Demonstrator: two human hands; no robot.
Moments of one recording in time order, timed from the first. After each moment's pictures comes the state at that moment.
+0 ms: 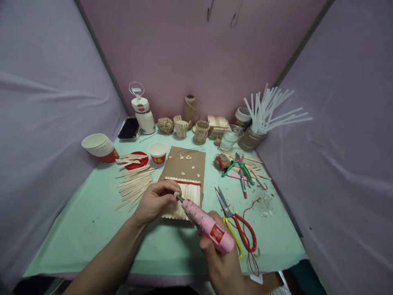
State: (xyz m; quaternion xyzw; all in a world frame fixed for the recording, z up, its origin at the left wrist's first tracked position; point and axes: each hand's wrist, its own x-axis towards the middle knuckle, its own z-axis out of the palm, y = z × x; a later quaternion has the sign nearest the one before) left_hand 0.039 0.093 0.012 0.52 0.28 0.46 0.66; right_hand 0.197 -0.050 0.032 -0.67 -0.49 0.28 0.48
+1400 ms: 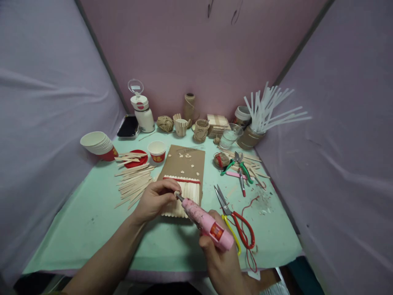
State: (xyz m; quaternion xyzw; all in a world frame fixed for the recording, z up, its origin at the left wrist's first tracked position) left_hand 0.040 0.092 0.008 0.51 0.28 0.45 0.68; right_hand 0.194 -0.051 0.035 -0.67 -0.46 0.32 0.49
